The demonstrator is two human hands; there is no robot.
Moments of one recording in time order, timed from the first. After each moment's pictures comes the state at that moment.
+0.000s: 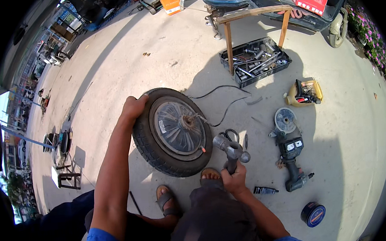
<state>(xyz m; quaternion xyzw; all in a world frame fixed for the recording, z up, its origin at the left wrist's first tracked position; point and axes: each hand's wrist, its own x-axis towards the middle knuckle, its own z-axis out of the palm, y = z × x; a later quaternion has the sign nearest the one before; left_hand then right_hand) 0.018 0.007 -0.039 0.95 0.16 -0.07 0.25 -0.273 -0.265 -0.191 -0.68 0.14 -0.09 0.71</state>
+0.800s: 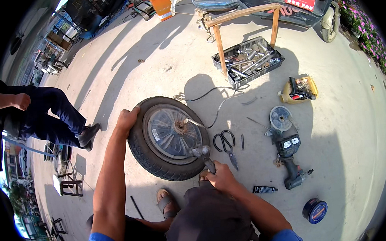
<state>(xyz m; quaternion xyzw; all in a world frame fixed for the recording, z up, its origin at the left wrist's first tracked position) 0.007 0.026 -0.055 0.94 0.18 -0.06 0.28 -0.248 -0.261 -0.159 -0.76 0.05 0.13 0.64</state>
